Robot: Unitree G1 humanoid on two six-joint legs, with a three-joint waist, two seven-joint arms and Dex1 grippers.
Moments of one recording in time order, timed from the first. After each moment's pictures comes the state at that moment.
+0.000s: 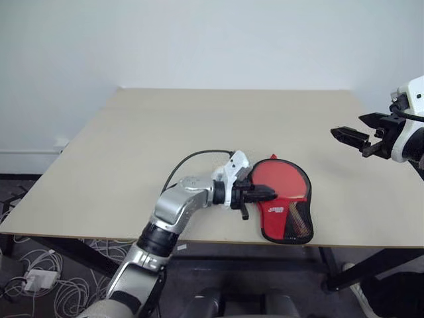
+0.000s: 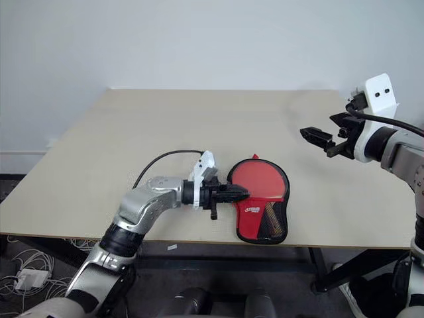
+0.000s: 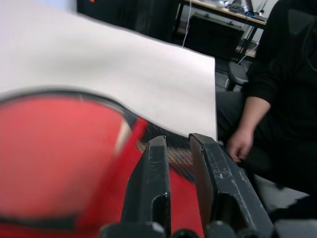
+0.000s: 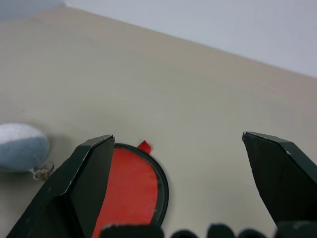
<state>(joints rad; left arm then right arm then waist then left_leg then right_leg) -0.52 0.24 -0.27 -0.09 -0.43 0.82 -0.88 -0.55 -0.91 -0.29 -0.26 0.64 1.12 0.55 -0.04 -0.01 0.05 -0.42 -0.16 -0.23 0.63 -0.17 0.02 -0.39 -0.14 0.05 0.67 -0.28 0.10</state>
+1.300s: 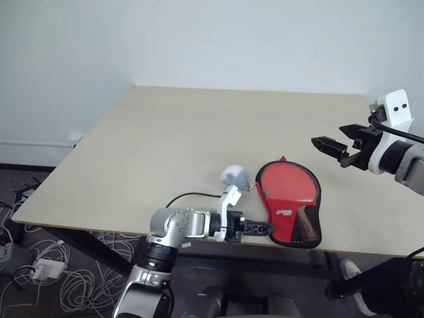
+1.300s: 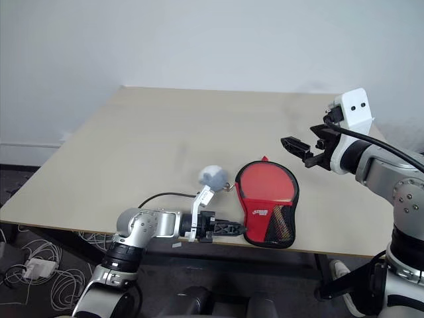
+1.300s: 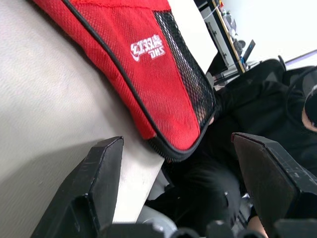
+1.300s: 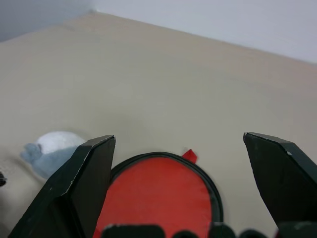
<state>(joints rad) -0.41 0.07 -0.11 0.06 -0.68 1.33 -0.64 -0.54 -0.73 -0.34 -0.45 0.74 1.29 0.35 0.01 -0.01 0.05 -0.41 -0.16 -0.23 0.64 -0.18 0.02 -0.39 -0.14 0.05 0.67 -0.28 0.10</state>
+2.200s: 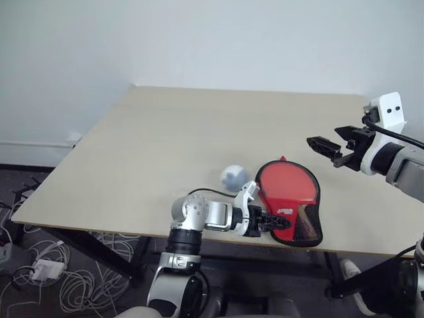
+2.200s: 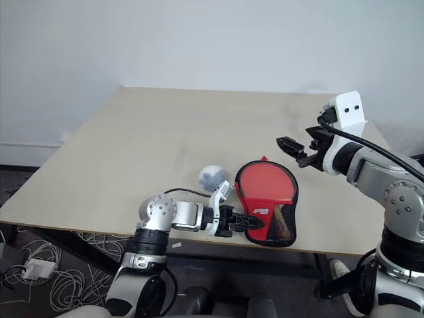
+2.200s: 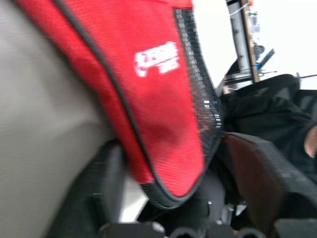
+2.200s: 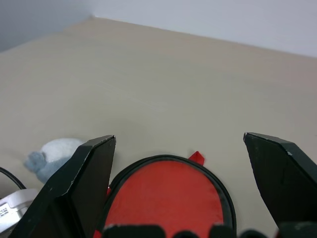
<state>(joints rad) -0.55 -0.15 0.08 0.19 -0.63 1.55 -0.31 -0.55 -0.68 -0.34 -0.46 0.75 1.31 0.28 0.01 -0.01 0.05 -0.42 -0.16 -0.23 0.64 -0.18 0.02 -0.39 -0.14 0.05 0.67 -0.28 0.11</state>
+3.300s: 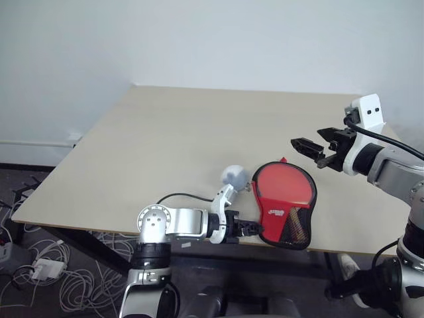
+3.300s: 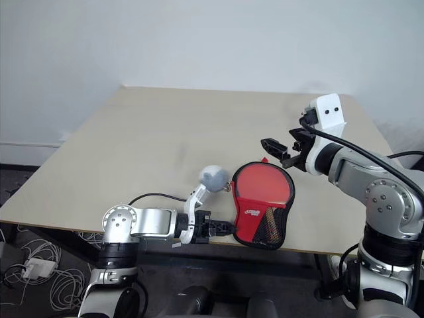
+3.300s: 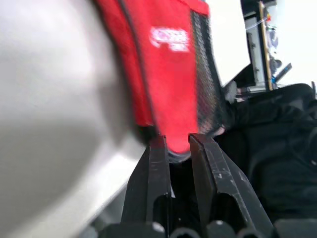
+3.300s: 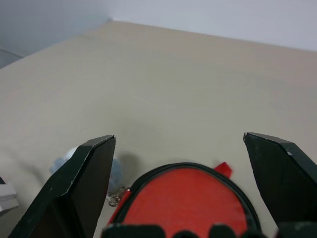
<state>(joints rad) -0.39 0.06 0.09 0.02 -1.54 1.59 0.40 -0.59 -0.59 -0.29 -0.47 0.76 1.33 0.25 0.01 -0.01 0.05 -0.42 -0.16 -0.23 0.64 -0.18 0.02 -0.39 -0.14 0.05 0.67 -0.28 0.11</state>
